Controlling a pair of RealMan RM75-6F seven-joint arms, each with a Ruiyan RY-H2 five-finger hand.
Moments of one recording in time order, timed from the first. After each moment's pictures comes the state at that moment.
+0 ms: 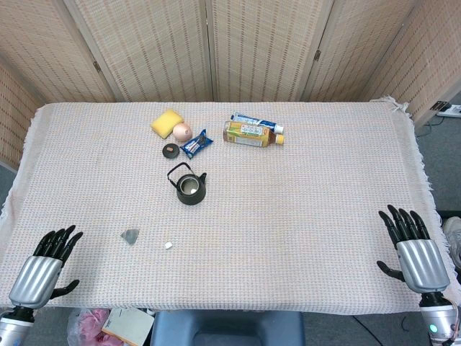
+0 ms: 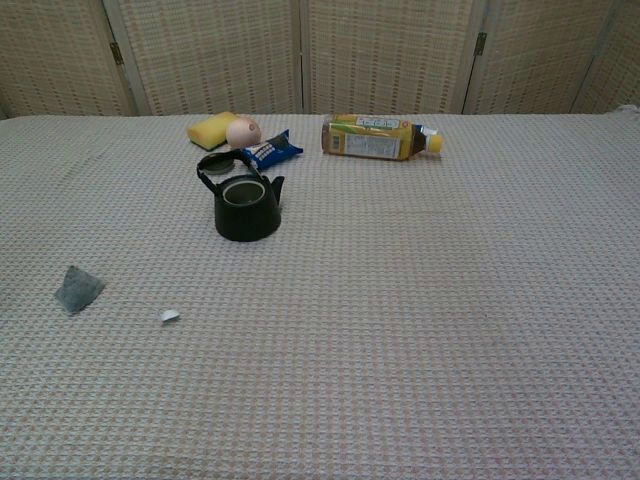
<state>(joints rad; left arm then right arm) -0.11 -1.12 0.06 -1.63 1.63 1.43 0.17 0.06 -1.11 0.02 -1.68 -1.56 1.48 -0.20</state>
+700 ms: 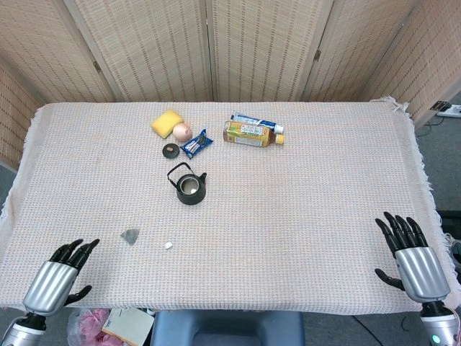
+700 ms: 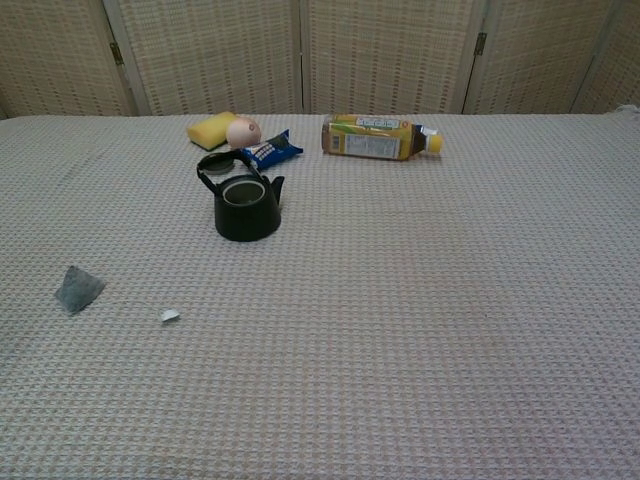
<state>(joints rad) -0.11 -1.15 0.09 -1.68 1.76 1.47 0.26 0.04 -1.09 -0.02 -1.69 -1.64 1.51 -0.17</state>
